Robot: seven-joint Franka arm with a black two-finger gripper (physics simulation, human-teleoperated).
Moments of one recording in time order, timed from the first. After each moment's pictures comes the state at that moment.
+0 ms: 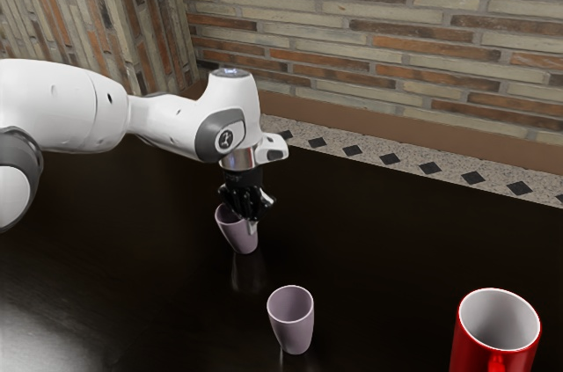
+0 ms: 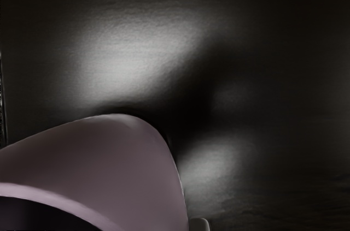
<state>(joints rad) -0.20 0.42 0.07 -1.80 -0.06 2.12 -0.07</state>
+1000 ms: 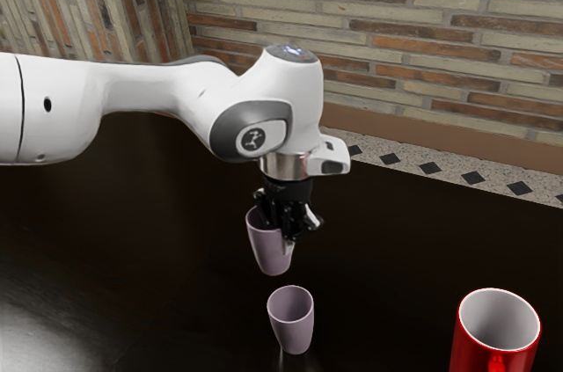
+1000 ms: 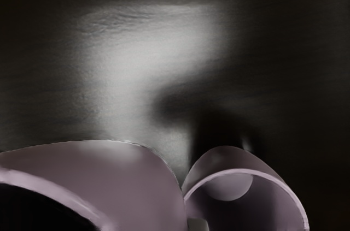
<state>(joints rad) -0.52 0.13 0.04 -1.89 0.04 1.90 -0.28</state>
